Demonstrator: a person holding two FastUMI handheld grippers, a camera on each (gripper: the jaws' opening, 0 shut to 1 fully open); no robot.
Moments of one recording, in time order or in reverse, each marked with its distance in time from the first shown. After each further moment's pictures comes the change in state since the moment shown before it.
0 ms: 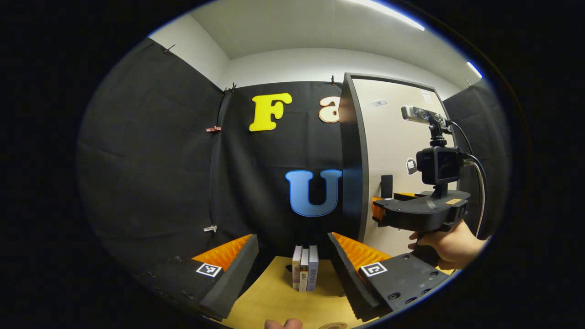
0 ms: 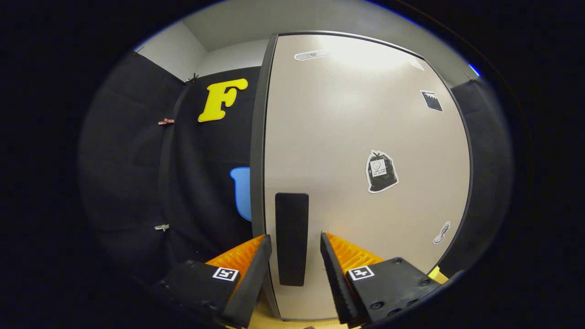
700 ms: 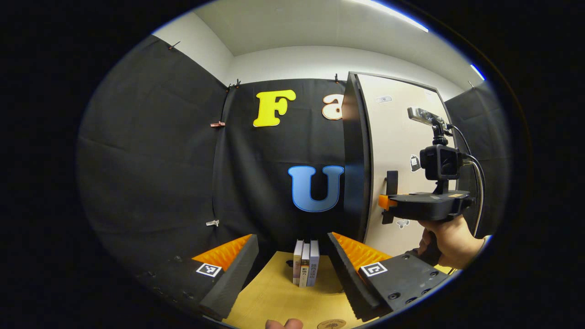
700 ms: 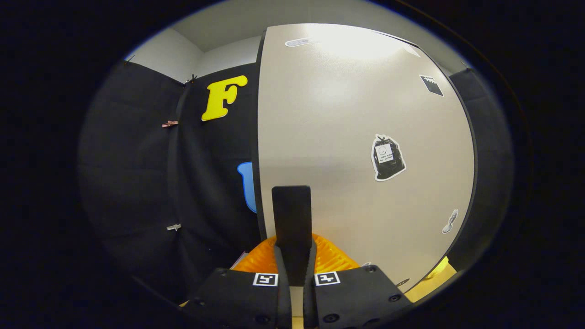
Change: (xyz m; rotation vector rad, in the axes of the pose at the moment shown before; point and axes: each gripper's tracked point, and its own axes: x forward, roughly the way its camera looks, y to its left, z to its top) left arm -0.020 0.000 -0.005 -0.016 0.017 0.004; right arm -0.016 0.010 -0.004 0.072 0.063 0.101
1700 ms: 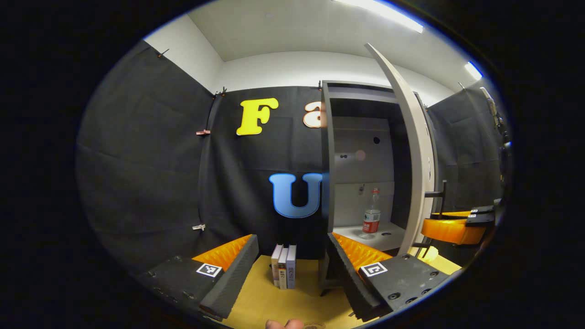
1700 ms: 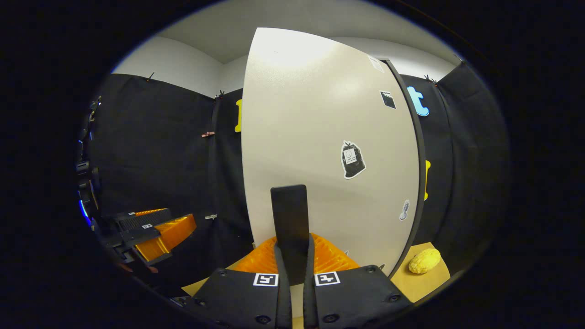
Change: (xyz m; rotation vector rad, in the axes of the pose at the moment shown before) left arm -0.016 -0.084 0.016 0.006 -0.042 -0.077; right arm -0.127 -0.040 0.021 0.006 -0.006 0.194
